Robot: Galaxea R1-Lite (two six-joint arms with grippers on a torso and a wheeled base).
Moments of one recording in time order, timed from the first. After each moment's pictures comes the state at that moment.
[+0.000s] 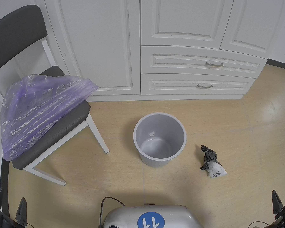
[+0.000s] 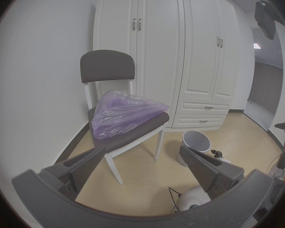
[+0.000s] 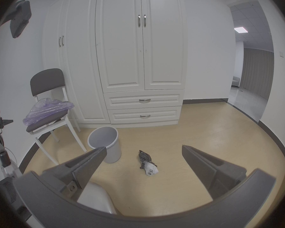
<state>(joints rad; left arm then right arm) 0.00 0.02 -0.02 0.00 0.02 -0.05 0.00 0.02 -0.02 0.00 -0.02 0.02</state>
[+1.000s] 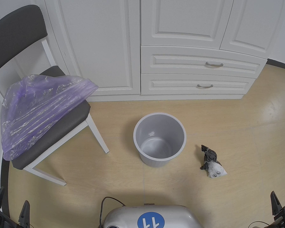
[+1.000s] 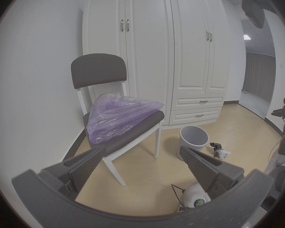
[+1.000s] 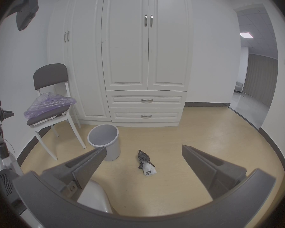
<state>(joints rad) 0.00 0.02 -0.02 0.00 -0.03 0.05 0.00 0.02 -0.02 0.00 0.00 -0.03</state>
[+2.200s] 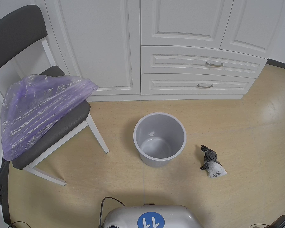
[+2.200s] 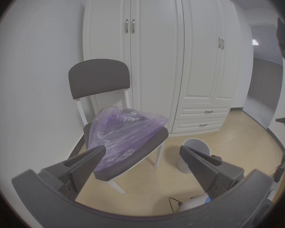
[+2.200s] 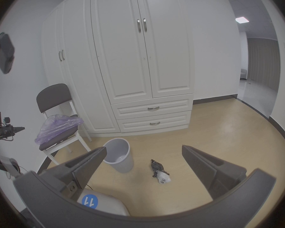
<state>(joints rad) 0.00 0.40 -0.33 -0.06 -0.01 -0.01 0.07 0.34 -0.32 -0.02 0.01 0.10</state>
